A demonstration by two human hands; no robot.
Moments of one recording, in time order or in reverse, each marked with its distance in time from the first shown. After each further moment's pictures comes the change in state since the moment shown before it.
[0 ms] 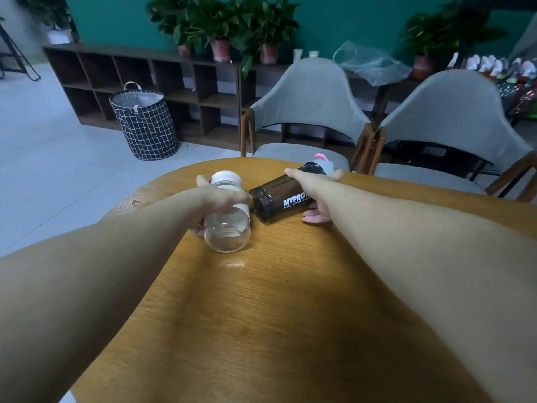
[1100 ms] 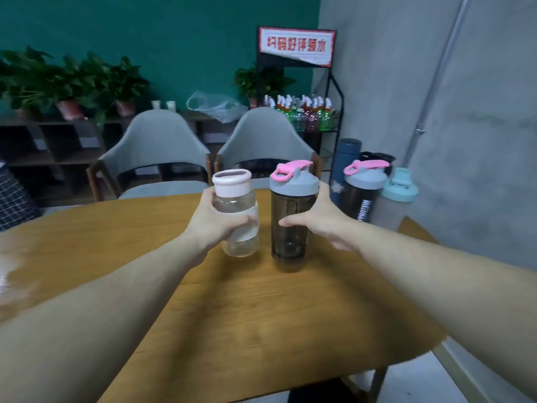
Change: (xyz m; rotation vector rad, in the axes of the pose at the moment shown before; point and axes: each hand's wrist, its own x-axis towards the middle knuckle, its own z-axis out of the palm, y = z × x) left_hand -0.262 0.128 0.230 -0.436 -0.285 0.775; right_hand -0.114 0.181 -0.393 0.061 0.078 -0.402
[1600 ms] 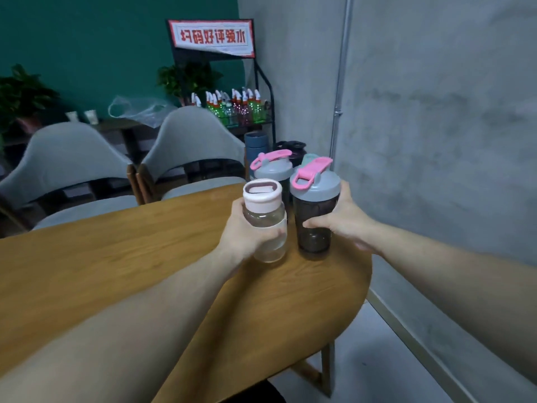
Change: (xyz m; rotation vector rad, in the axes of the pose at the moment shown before) left_hand -0.005 0.021 0.226 0.037 -0.246 0.098; right_hand -0.035 0.096 -0.191 0.010 0.261 0.050
